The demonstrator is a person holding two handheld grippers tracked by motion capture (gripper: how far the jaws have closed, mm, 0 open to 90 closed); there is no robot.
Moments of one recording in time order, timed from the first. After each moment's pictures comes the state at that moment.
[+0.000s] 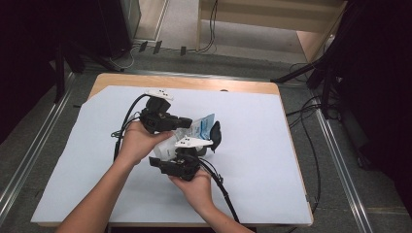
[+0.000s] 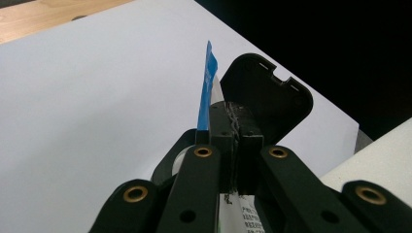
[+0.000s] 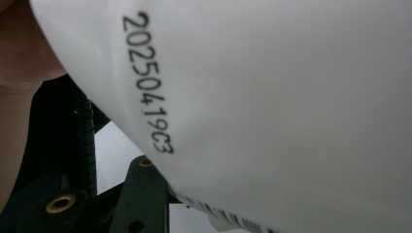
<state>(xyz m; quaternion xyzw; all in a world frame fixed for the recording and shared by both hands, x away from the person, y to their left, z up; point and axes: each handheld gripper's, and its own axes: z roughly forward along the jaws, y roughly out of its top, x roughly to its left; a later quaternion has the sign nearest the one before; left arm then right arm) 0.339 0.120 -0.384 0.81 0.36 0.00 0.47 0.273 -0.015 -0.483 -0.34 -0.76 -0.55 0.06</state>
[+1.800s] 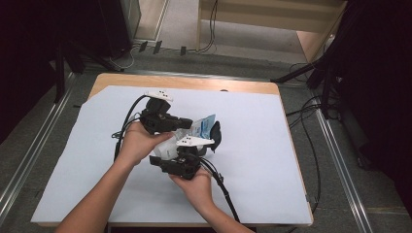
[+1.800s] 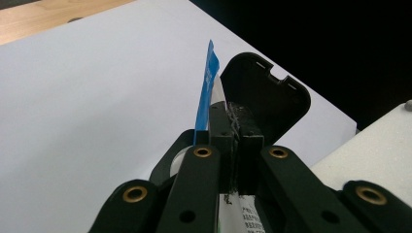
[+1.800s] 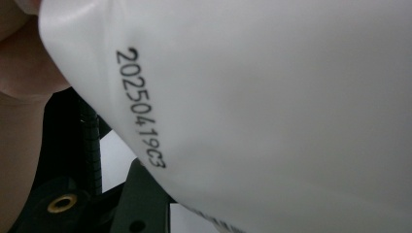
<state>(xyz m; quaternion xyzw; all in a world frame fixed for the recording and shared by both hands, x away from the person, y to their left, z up) 0.339 0.120 -0.385 0.81 0.35 0.00 0.47 0.276 -0.017 -0.484 -0.34 -0.75 -0.56 0.08</state>
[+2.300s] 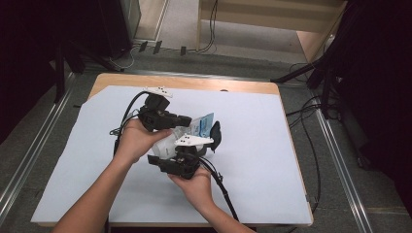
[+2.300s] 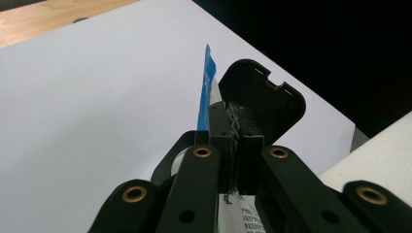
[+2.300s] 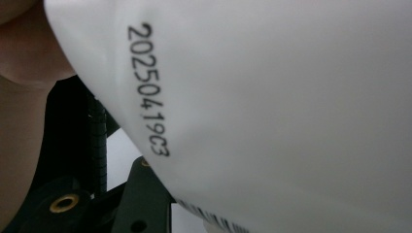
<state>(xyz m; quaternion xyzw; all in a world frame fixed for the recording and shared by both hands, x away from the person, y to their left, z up) 0.339 0.122 -0.374 0.81 0.36 0.00 0.46 0.275 -0.015 -0.475 -0.32 -0.75 -0.57 0.07</state>
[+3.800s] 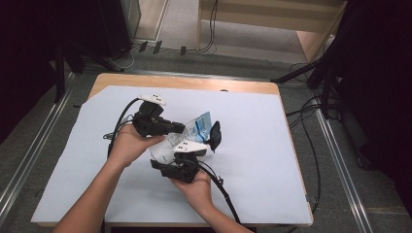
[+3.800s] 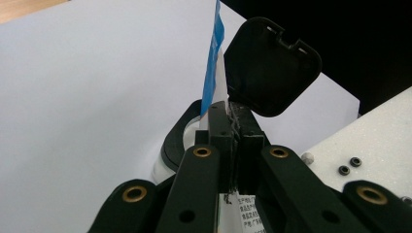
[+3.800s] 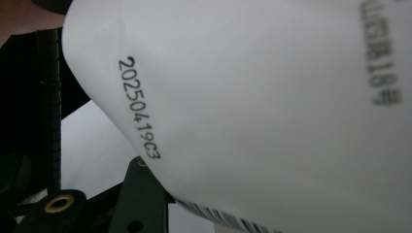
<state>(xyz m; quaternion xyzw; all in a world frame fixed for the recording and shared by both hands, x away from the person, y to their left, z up) 0.336 0.139 -0.396 0.82 0.34 -0.01 0.46 0.273 -0.014 -0.501 -0.32 -0.78 -0.54 0.02</state>
